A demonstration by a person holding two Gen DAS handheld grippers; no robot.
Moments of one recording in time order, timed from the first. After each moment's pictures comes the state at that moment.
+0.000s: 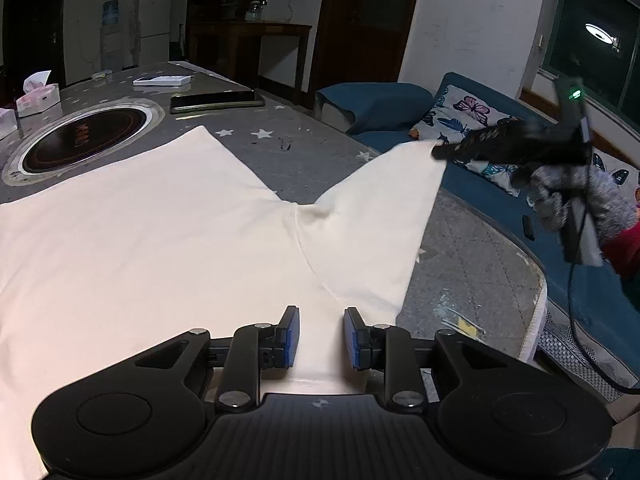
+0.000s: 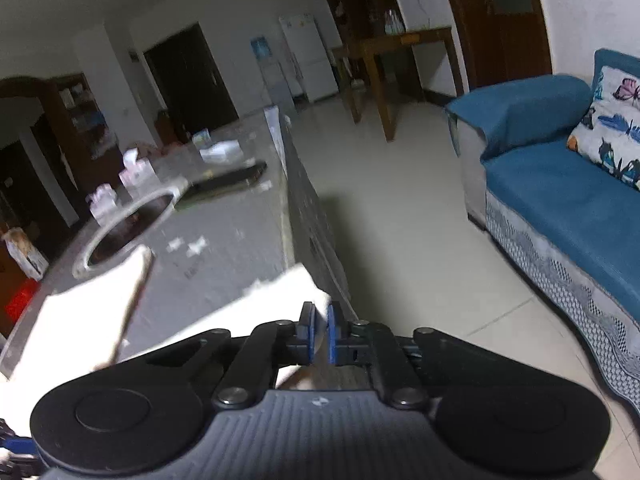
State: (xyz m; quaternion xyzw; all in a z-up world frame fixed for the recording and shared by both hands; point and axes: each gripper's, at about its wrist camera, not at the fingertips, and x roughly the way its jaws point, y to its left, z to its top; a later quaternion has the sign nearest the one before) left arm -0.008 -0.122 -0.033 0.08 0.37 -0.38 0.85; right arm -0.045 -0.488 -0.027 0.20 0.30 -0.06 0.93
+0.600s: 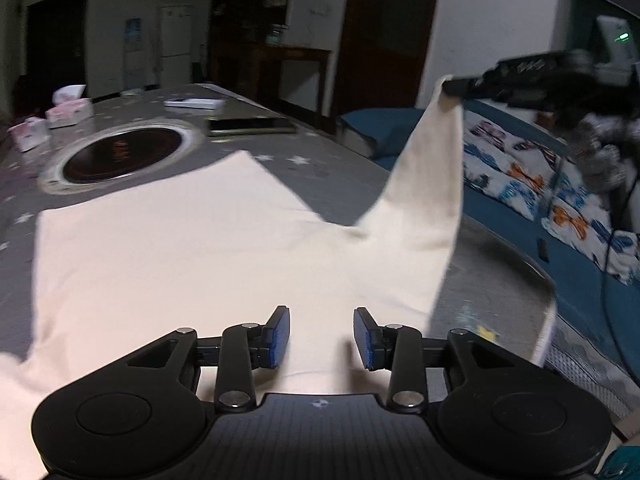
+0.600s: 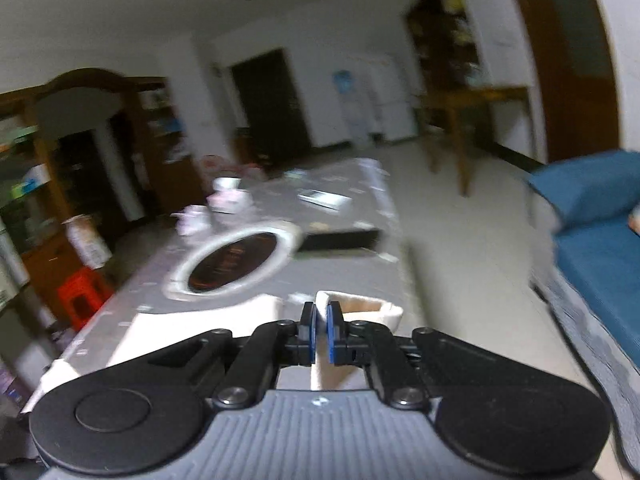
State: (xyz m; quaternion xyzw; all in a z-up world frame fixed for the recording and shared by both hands) left arm -0.010 -0.078 -0.018 0.06 0.33 -0.34 0.88; right arm -0.044 -0.408 0.076 0.13 0.24 0.06 0.96
